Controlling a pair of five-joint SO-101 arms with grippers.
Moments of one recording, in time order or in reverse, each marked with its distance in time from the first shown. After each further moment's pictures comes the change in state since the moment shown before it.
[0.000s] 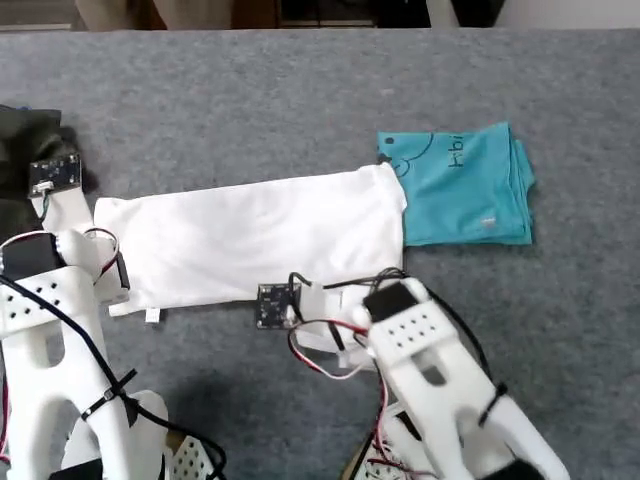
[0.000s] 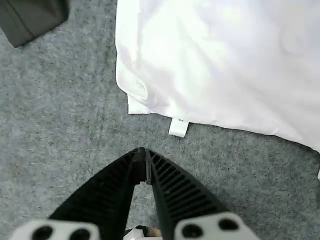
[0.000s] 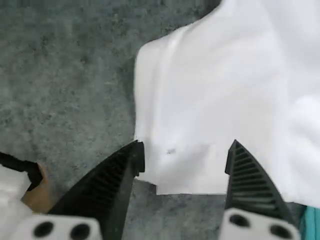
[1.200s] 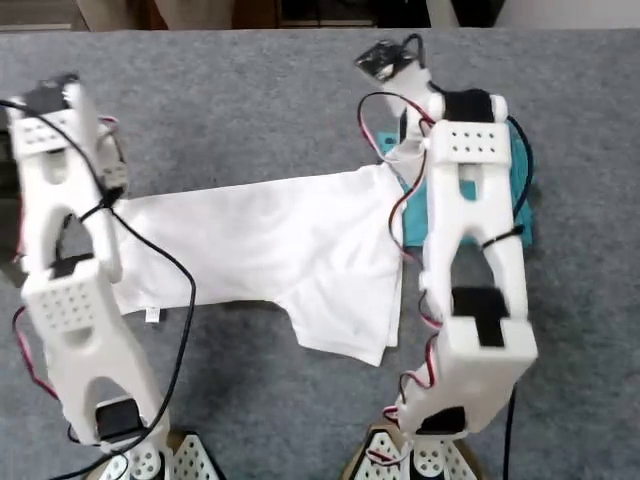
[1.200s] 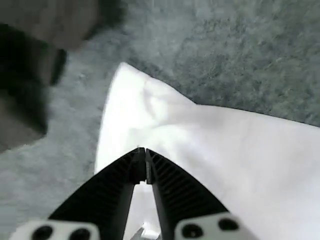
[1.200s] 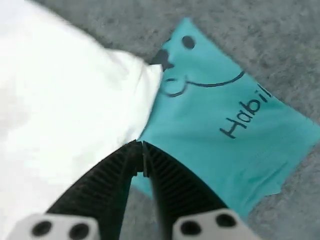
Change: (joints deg) left arm 1.6 74.5 -82.0 15.3 9.8; right arm 25.9 50.3 -82.2 19.6 -16.0
